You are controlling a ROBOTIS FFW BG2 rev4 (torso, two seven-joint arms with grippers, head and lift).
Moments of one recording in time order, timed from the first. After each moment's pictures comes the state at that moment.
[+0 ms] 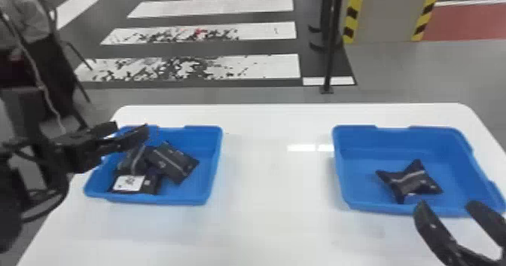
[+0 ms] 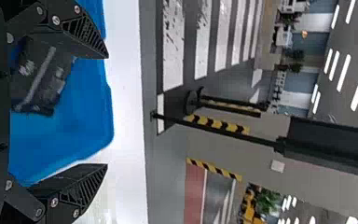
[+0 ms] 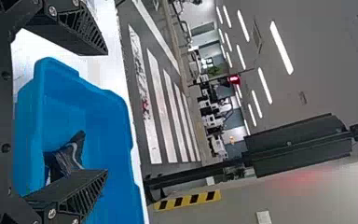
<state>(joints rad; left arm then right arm) 0.07 0.25 0.49 -2.12 0.14 0.98 -0.73 0.72 0.00 -0.19 -2.16 -0.34 0.06 0.44</state>
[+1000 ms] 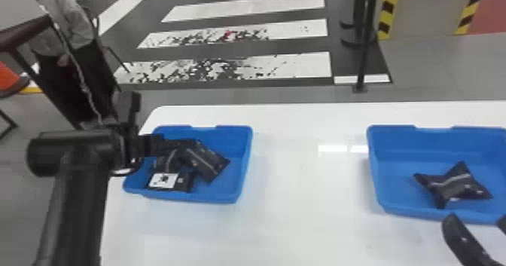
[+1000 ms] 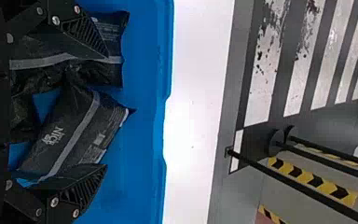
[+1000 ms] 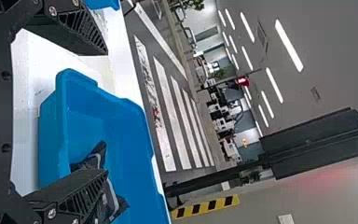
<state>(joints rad) -0.35 0.33 0.27 -1.41 -0.10 1.05 -0.74 0.70 0.00 -0.16 -2.10 -0.37 0.08 0.45</state>
